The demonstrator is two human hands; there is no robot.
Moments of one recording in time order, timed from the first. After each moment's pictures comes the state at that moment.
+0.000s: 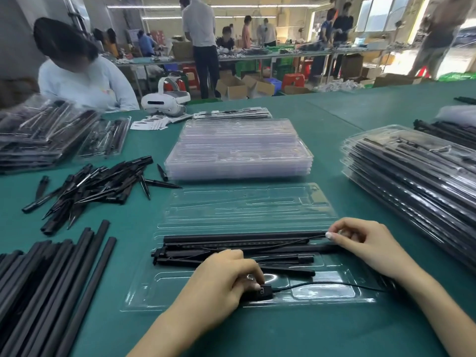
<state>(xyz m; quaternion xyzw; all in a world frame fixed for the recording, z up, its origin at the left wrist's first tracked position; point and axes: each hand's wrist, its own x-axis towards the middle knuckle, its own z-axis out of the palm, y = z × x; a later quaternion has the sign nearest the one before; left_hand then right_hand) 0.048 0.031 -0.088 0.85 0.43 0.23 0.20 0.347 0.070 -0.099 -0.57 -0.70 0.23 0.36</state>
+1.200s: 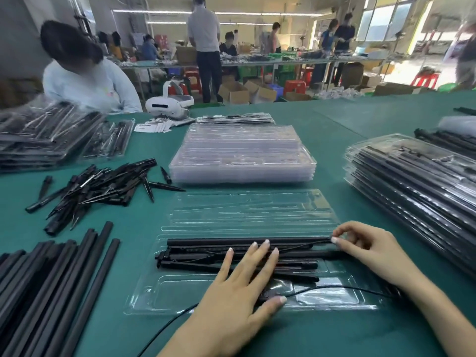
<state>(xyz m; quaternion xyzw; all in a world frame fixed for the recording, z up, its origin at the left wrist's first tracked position) 0.060 0.015 -0.097 0.87 0.47 0.09 0.11 0.348 0.070 -0.101 -0.56 -0.70 0.22 0.38</state>
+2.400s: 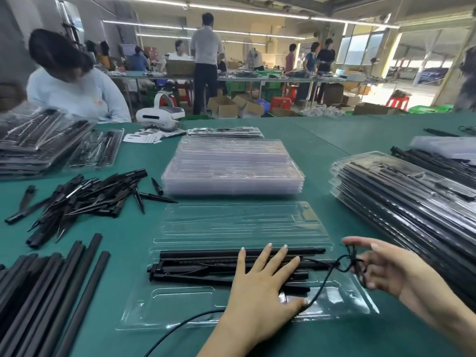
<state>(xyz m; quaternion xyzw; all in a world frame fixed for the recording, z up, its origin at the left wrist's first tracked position) 0.110 0.045 -0.112 0.86 0.48 0.09 0.12 0.344 0.010 -0.056 -0.49 -0.48 0.52 0.51</state>
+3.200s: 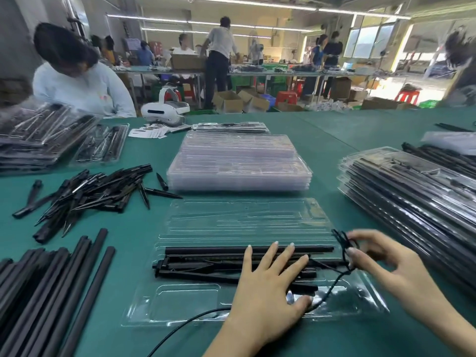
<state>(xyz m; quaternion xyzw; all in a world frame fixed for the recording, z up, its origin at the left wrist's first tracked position) 0.109 0.044 -0.115 0.87 0.47 0.11 0.11 0.327 0.018 -0.063 -0.53 -0.69 0.22 0.45</state>
